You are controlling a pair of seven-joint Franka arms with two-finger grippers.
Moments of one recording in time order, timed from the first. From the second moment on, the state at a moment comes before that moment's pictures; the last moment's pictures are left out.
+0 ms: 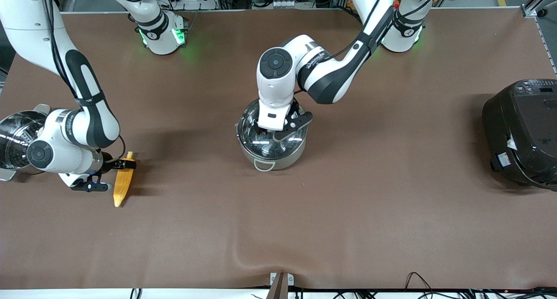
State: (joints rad) left arm -0.74 0.65 -0.12 -1.32 0.03 1.97 -1.44; right arm -0.10 0.58 -0.02 -1.82 0.02 2.24 -0.07
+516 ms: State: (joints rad) left arm -0.77 0.67 -0.12 -1.31 0.03 1.97 -1.42; right arm -0.10 0.66 -0.02 -1.74 0.01 2.24 -0.08
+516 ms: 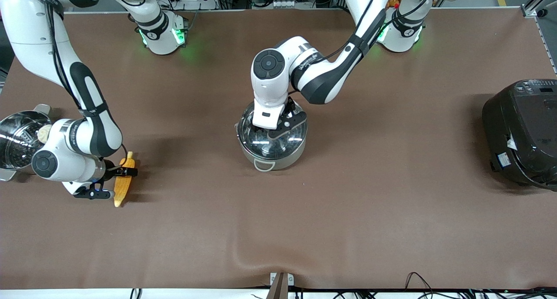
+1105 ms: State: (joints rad) left arm -0.78 0.68 -0.12 -1.31 0.03 1.99 -1.41; right arm -0.10 0.66 -0.01 -1.71 -0.01 2.24 -0.19
